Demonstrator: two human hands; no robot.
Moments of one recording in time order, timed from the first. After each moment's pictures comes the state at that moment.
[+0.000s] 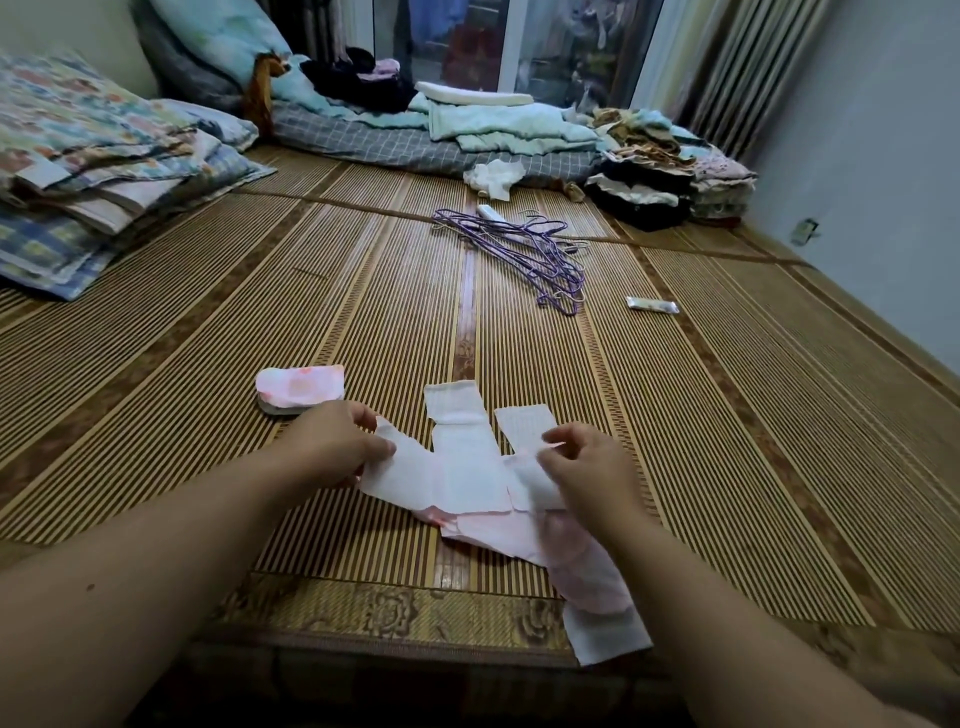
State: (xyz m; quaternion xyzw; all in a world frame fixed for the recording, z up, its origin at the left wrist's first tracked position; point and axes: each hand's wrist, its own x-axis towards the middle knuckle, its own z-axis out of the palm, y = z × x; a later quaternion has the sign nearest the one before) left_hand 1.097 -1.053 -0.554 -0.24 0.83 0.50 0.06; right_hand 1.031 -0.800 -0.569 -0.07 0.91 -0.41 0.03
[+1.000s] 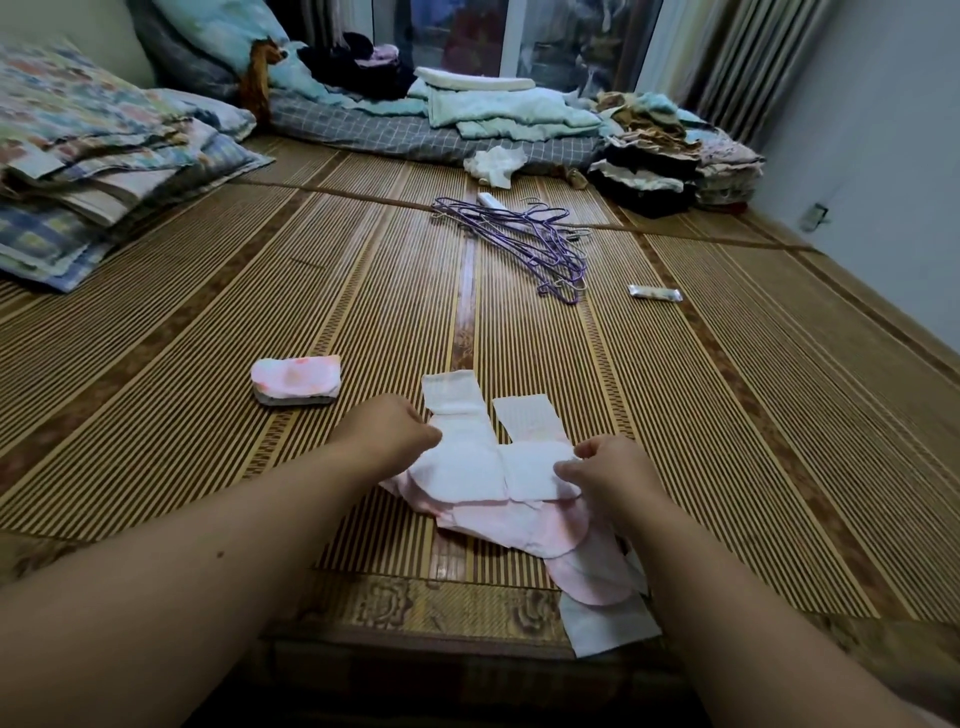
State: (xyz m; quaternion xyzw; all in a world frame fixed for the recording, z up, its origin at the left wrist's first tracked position) left_hand 1.072 -1.006 -0.554 -0.23 0.90 0.36 0.05; right_hand 1.015 -0.782 -0.572 0.03 0.94 -0.31 0.12
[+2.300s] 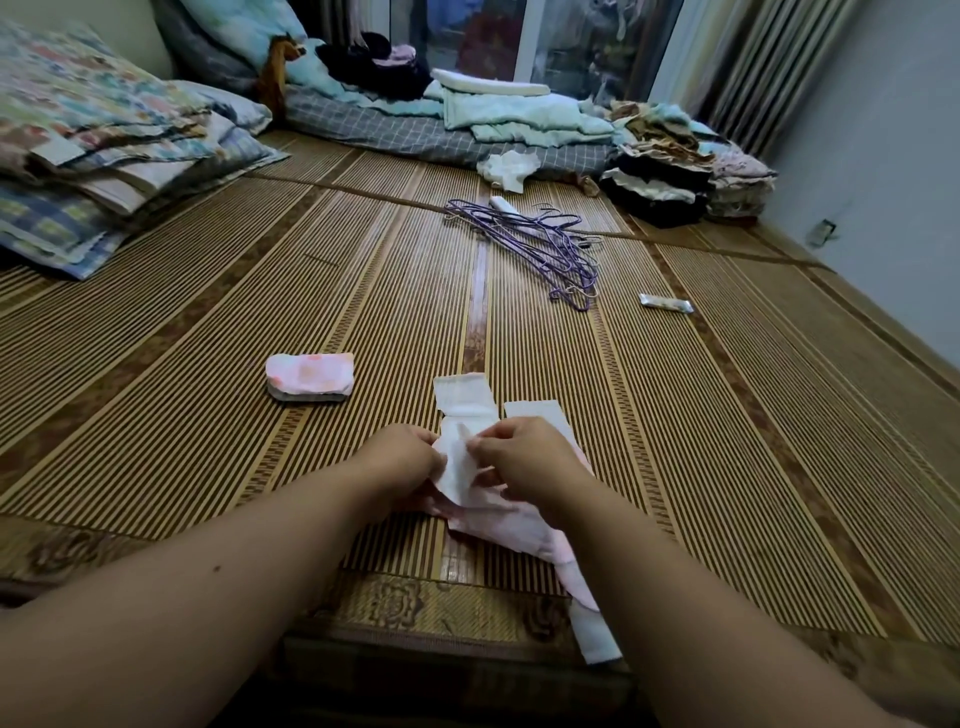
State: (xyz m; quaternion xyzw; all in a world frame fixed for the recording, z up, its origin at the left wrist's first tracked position) left_hand 1.083 -1.004 -0.576 -0.28 0.69 0.65 0.13; right_hand 1.046 -0.860 -0.543 -0.09 0.84 -0.47 0.25
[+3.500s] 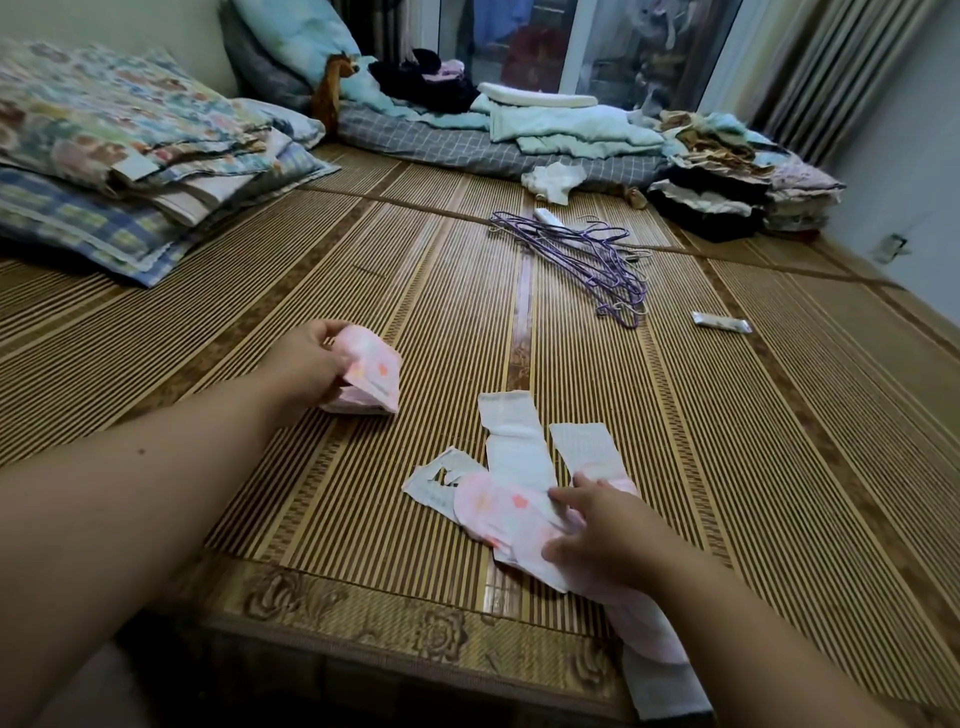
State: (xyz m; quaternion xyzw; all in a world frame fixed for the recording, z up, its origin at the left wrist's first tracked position) left_hand 1.065 -1.153 -0.549 -0.31 0.75 0.57 -0.12; right_hand 1.029 -0.823 -0.582 -0.23 0.94 -0.10 0.22
